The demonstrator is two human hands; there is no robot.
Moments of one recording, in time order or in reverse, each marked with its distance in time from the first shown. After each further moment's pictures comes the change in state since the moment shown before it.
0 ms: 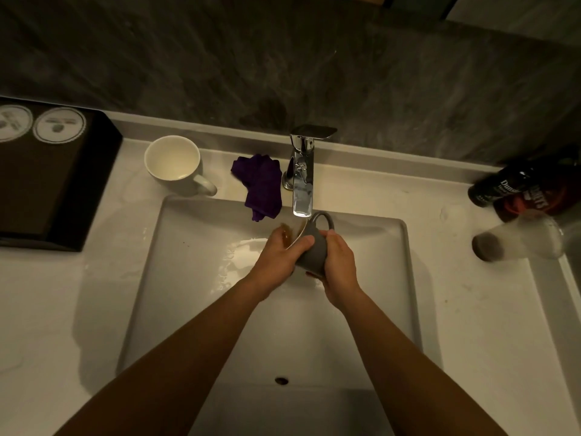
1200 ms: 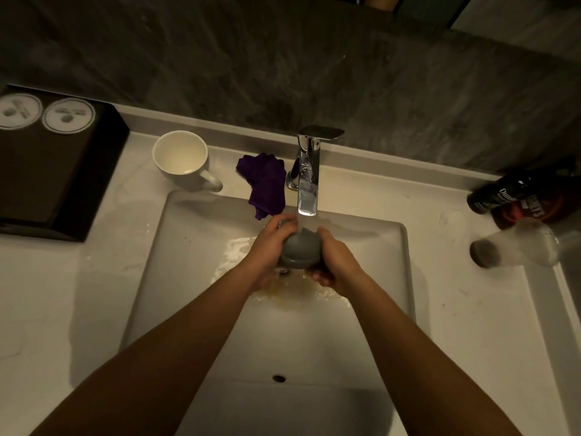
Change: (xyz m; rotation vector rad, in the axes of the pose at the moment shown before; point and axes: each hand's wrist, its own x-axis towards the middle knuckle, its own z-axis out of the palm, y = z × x) left_hand 0.001 0.016 -0.015 -0.308 0.017 -0.082; right_hand -0.001 -0.028 -0.001 -0.266 -0.171 0.256
